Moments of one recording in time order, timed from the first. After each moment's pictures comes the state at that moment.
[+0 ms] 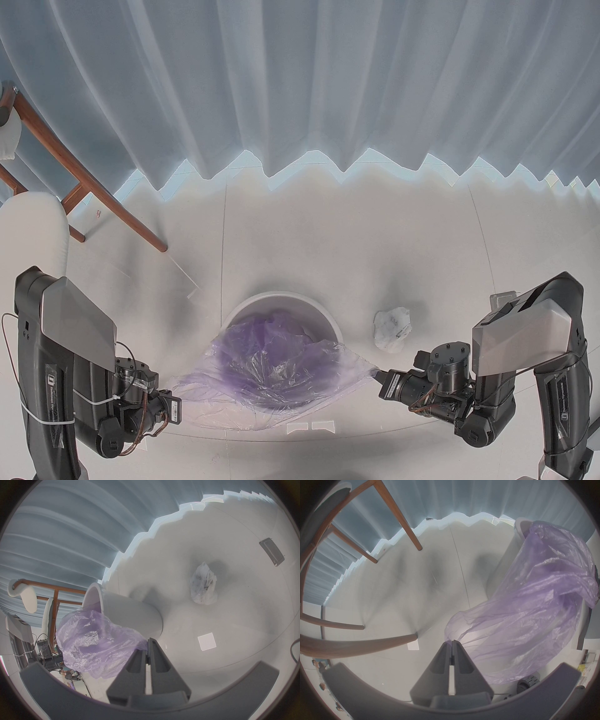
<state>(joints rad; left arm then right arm) -0.22 2.39 -0.09 -1.55 0.21 -0.03 0.55 2.44 -0.40 -1.55 0.07 0.67</state>
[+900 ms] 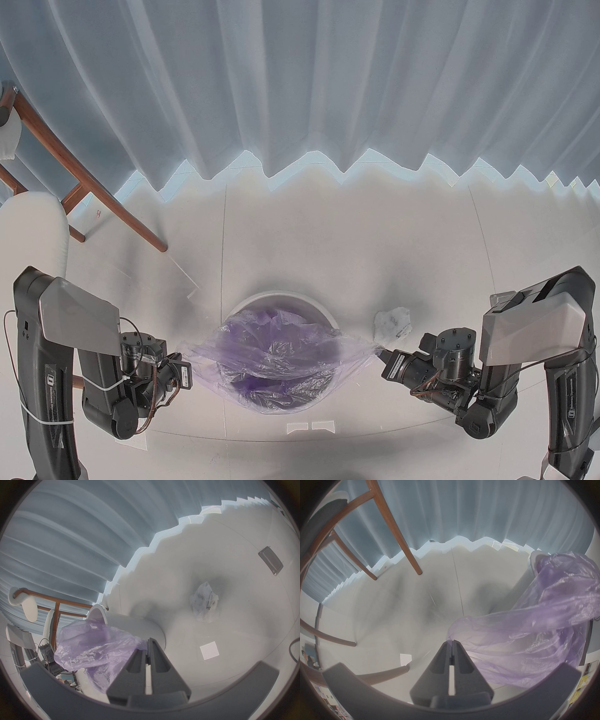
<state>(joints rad) -0.22 2.38 -0.31 -1.55 0.21 -0.04 0.53 2.38 -0.44 -1.55 0.00 0.68</state>
